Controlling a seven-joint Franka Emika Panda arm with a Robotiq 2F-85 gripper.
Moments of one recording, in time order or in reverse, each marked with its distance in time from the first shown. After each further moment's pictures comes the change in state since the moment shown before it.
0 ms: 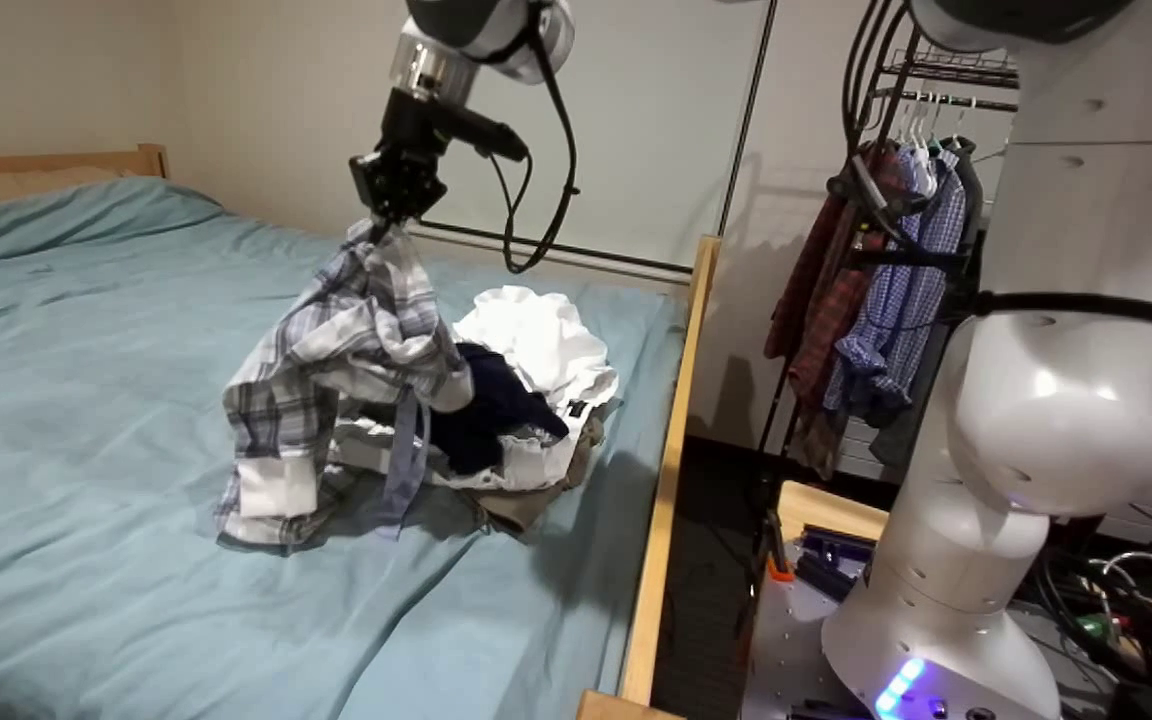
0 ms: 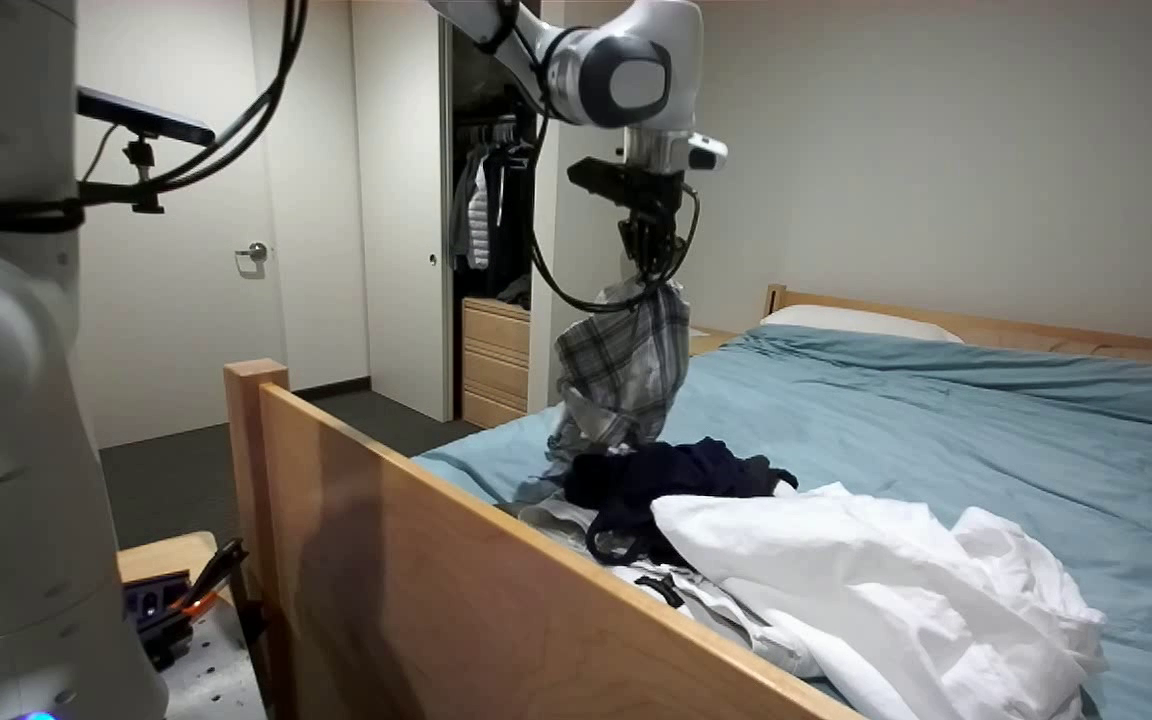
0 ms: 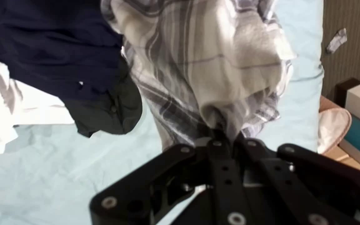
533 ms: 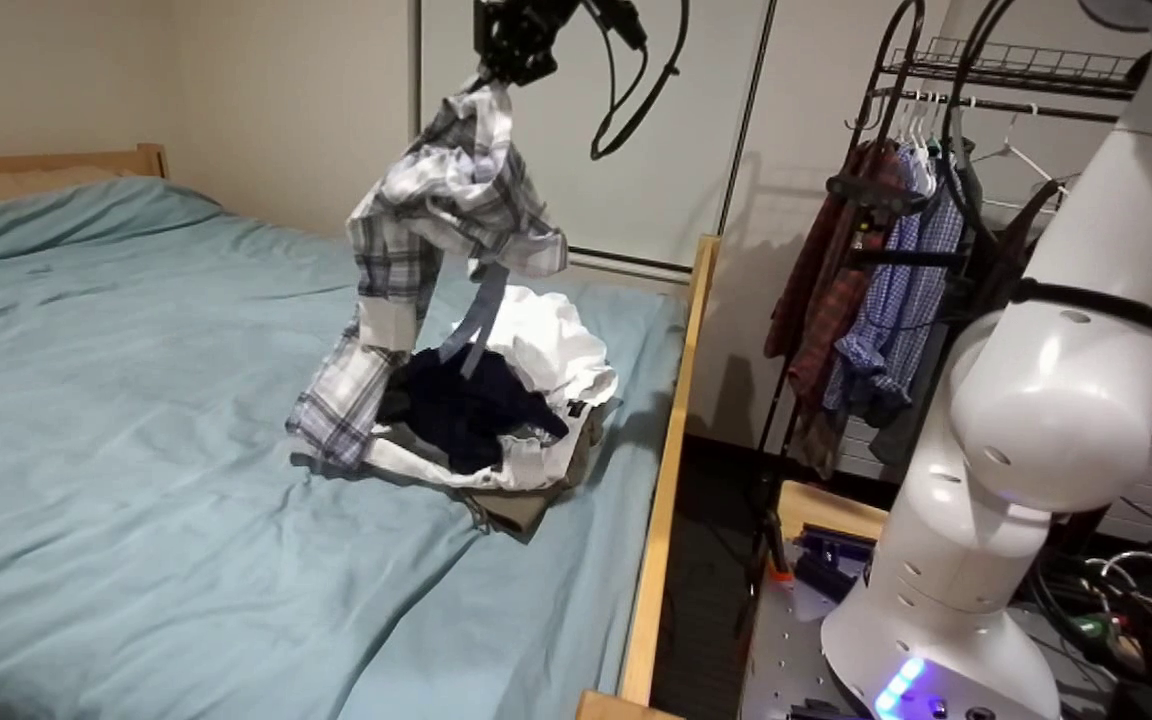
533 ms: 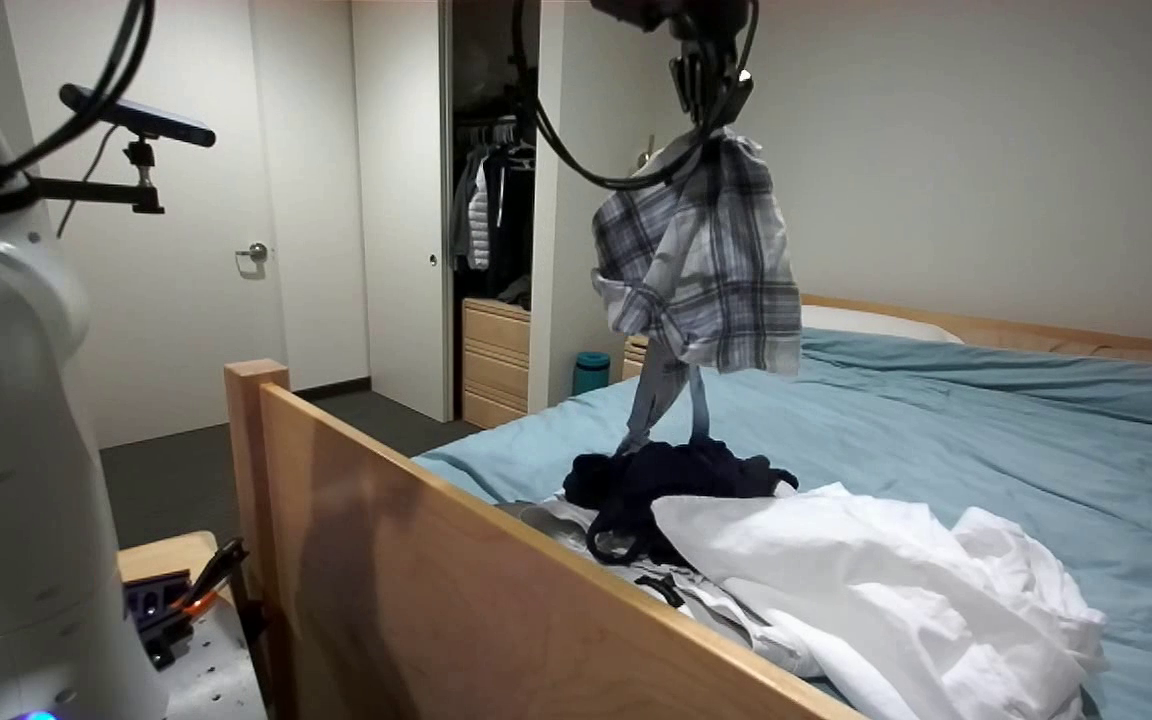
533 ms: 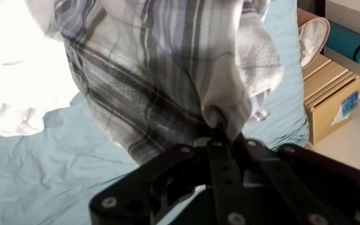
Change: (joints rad) arm -0.078 -0.280 -0.174 -0.001 0.134 -0.125 -0.015
